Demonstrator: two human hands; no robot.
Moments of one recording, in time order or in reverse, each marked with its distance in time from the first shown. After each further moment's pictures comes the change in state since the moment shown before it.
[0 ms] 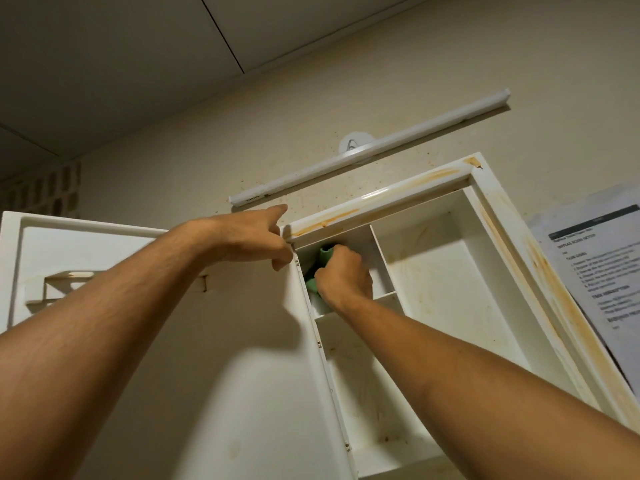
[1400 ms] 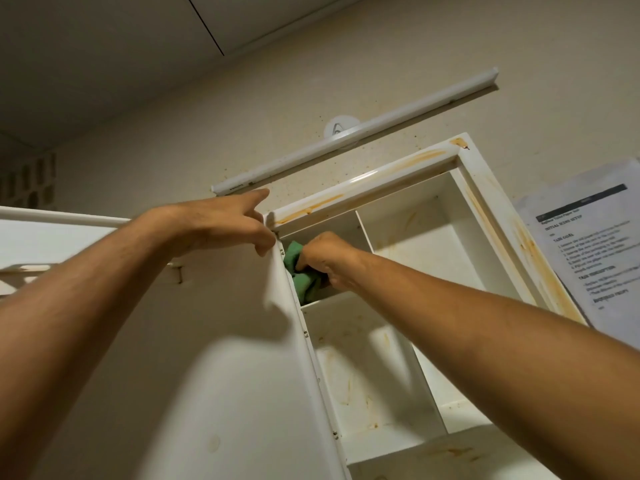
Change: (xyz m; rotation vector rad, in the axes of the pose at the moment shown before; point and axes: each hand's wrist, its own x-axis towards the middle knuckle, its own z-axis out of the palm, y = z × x) left_hand -0.001 -0.003 -0.001 -0.051 0.005 0.010; right_hand 0.011 -0.003 -0.024 0.352 -0.516 0.115
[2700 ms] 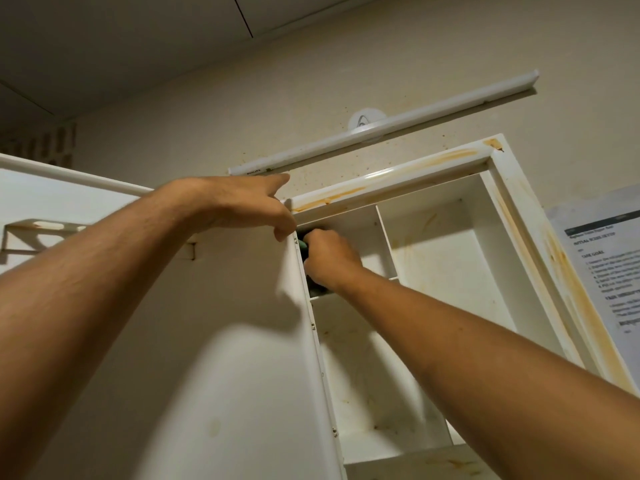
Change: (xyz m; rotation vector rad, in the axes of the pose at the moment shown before) left_hand 0.010 0.002 0.000 0.042 0.053 0.027; right_hand 0.026 0.012 0.024 -0.798 0.233 -0.358
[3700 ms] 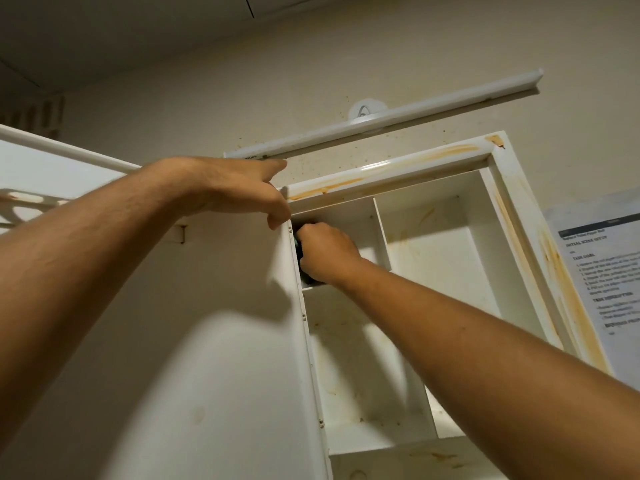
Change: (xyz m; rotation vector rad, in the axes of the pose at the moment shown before) left_hand 0.001 -0.003 0.000 -0.014 0.002 -0.018; right_hand 0.004 0.009 0.001 -0.191 -0.063 -0.126
